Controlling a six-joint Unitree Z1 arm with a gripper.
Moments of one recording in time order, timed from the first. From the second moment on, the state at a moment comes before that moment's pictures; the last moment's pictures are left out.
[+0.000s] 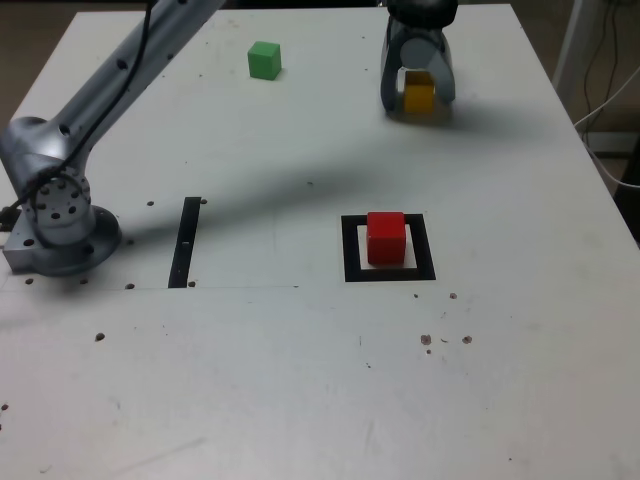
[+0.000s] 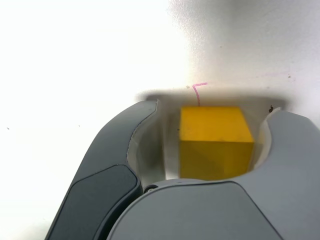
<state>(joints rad) 0.54 2.54 -2.41 1.50 0.12 0.64</state>
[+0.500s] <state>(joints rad) 0.55 2.52 -2.38 1.46 0.08 0.63</state>
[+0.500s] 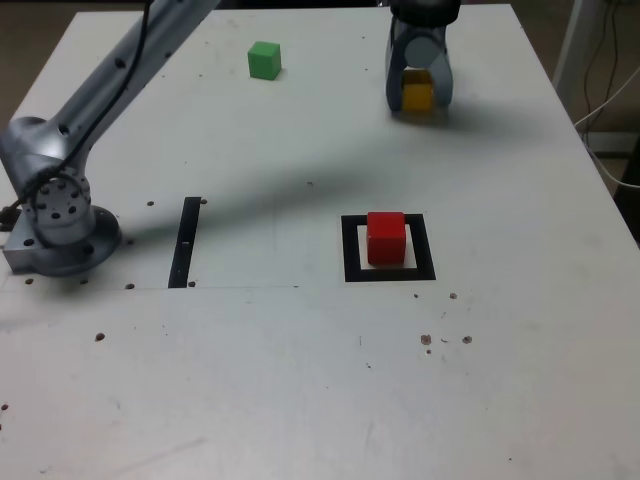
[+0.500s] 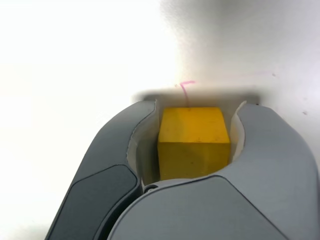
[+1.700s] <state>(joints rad) -0.08 1.91 -1.69 1.41 0.06 -0.08</state>
